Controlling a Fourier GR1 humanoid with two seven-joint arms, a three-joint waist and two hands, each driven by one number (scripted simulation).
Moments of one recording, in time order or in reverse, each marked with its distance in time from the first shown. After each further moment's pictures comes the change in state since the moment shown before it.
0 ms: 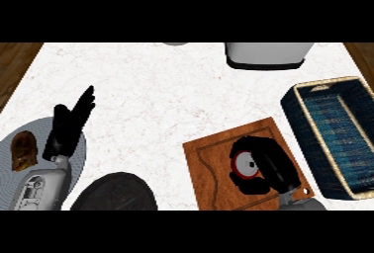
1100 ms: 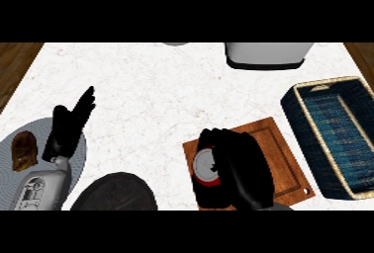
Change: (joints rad) left arm 0.008 -0.006 0.000 -0.016 -0.004 -0.005 0.006; right arm -0.225 0.092 0.323 -0.353 0.098 0.232 0.860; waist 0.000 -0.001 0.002
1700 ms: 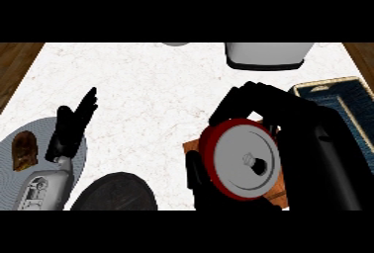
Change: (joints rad) left arm -0.002 -0.008 -0.005 0.012 -0.008 0.003 -0.002; right arm -0.423 -0.006 -0.190 -0.294 -0.226 -0.052 0.327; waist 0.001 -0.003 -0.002
